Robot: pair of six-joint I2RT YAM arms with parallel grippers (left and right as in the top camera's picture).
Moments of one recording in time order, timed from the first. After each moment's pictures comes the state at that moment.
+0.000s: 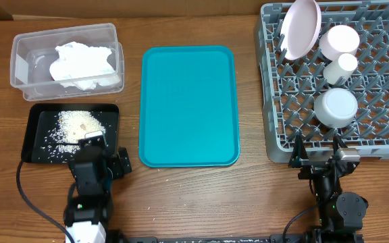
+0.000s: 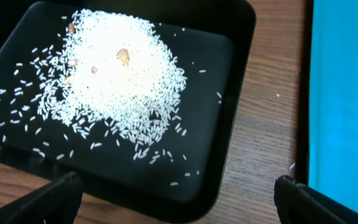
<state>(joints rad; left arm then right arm) 0.08 0.78 0.30 -0.27 -0.18 -0.10 -0.05 0.01 0.02 -0.03 -0.08 0.15</state>
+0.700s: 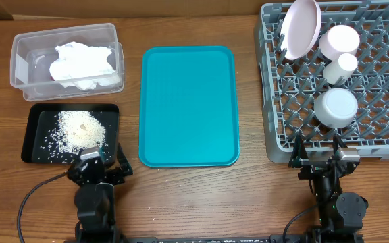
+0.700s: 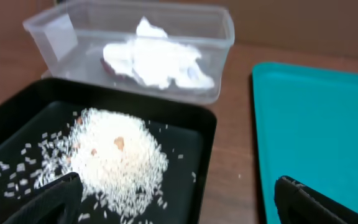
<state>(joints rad) 0.08 0.22 0.01 -0.07 -0.14 -0.10 -0.05 0.01 0.02 -0.03 -0.08 0.15</state>
